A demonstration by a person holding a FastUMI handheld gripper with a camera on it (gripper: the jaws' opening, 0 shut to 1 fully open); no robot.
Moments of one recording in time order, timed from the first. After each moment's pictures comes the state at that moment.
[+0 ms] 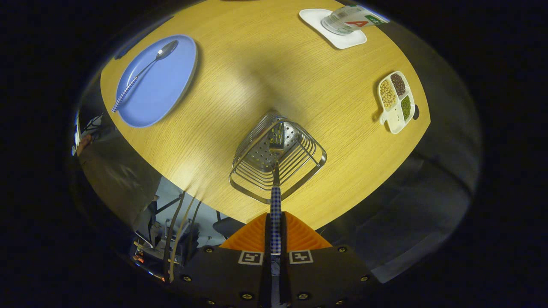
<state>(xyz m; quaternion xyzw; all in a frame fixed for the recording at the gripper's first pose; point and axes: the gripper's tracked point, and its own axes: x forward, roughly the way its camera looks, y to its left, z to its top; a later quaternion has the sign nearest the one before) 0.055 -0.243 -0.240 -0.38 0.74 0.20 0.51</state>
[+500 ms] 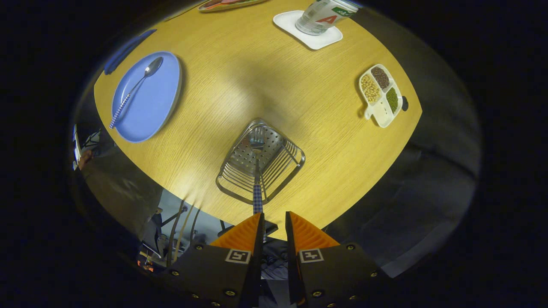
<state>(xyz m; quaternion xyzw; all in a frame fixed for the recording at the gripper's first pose) 0.071 -0.249 -0.224 -0.35 0.73 0.17 0.57</state>
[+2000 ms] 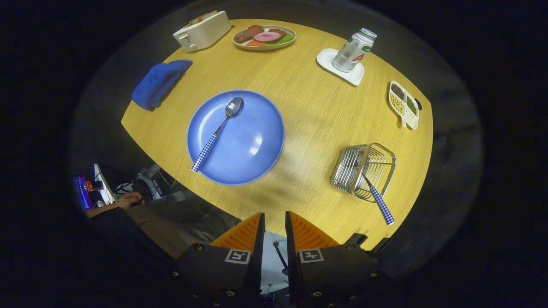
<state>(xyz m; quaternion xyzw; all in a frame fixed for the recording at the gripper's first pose) -0.041 -0.078 -0.230 -0.17 0.67 0.22 0.69</state>
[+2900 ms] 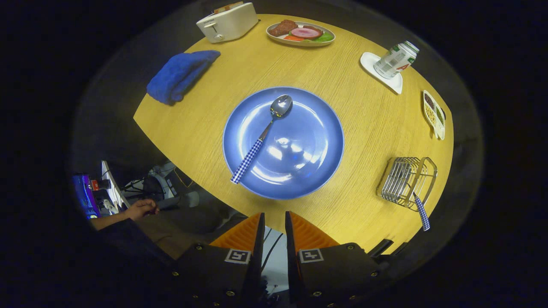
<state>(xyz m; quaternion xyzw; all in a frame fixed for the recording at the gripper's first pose) -0.067 0.007 -0.253 -0.15 0.67 0.26 0.68</state>
